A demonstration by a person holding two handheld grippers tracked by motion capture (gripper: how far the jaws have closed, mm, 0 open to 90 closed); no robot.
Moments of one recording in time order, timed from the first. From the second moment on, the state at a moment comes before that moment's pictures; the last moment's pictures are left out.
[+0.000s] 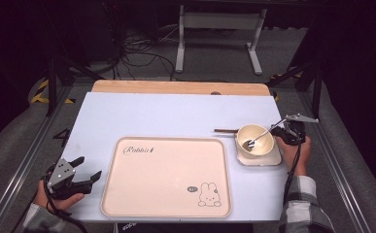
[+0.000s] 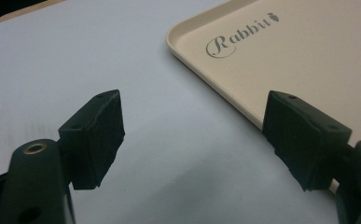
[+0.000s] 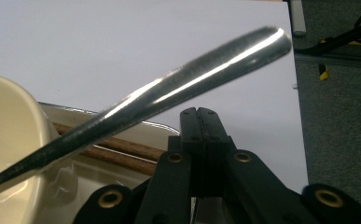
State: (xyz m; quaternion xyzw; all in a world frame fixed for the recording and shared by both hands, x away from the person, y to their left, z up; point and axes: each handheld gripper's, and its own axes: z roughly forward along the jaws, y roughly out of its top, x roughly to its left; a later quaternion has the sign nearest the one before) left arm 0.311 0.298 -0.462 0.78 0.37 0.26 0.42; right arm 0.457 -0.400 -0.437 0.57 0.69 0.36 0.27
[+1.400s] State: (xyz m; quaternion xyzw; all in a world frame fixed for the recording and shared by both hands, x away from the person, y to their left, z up) left arm 0.308 0.297 -0.461 0.79 0.35 0.26 0.43; right arm 0.413 -0.413 -0.427 0.55 0.72 0.35 0.25
